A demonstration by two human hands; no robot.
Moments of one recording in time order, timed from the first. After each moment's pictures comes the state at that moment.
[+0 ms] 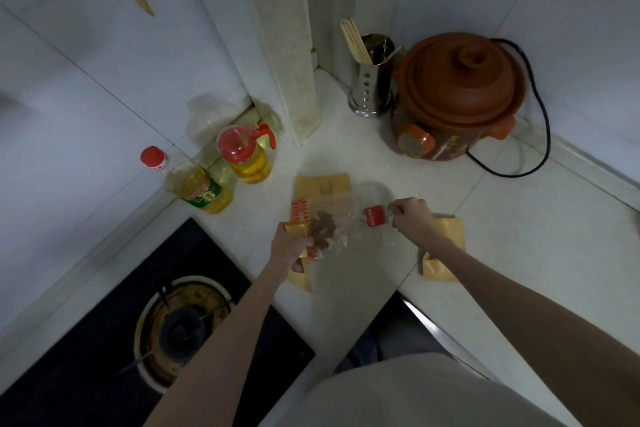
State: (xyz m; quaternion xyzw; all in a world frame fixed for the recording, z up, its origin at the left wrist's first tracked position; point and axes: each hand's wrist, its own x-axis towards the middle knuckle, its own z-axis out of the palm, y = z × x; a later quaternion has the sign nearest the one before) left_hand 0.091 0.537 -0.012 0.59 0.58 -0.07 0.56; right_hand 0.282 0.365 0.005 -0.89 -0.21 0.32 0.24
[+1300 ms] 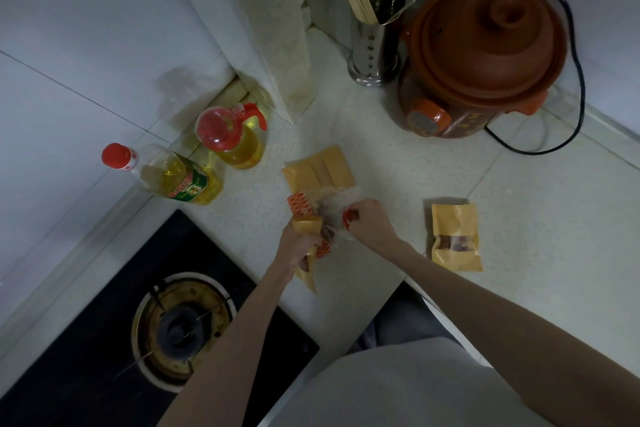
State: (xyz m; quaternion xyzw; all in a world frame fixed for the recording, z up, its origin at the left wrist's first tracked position) left_hand 0.100 0.533 -0.035 0.57 0.53 -0.11 0.62; right_hand 0.229 0.422 -0.030 -0.84 -0.29 0.34 0.31
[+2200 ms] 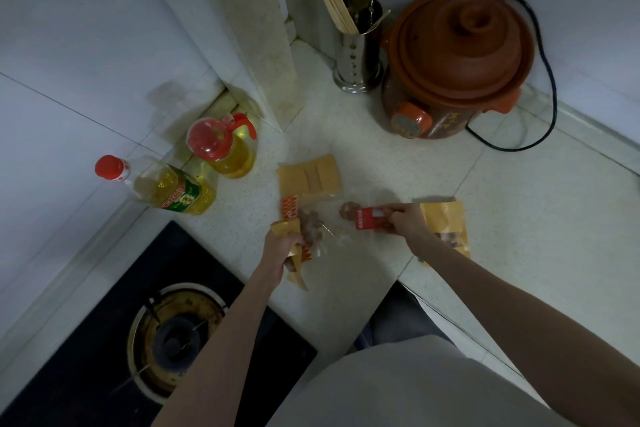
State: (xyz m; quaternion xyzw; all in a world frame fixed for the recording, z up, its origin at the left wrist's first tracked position) left_hand 0.092 0.542 -0.032 0.51 0.57 -0.08 0.64; right_hand 0.268 0.359 -0.063 -0.76 0.11 0.42 0.49
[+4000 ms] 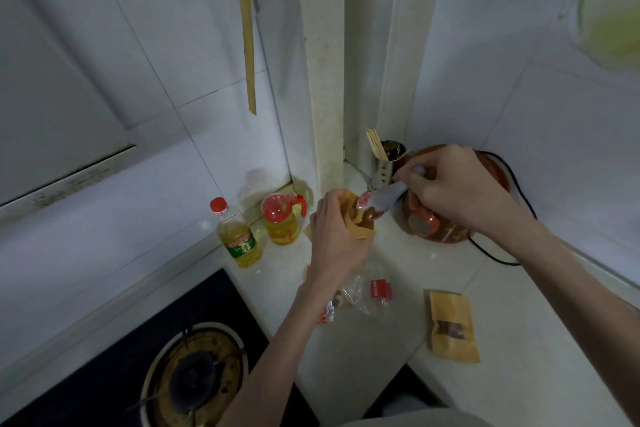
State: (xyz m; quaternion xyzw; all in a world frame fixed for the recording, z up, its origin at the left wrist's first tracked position) left_hand 0.126 0.489 0.184 0.82 0.30 0.31 0.38; right_hand 0.241 0.376 0.318 -0.82 -0.44 0.11 0.36
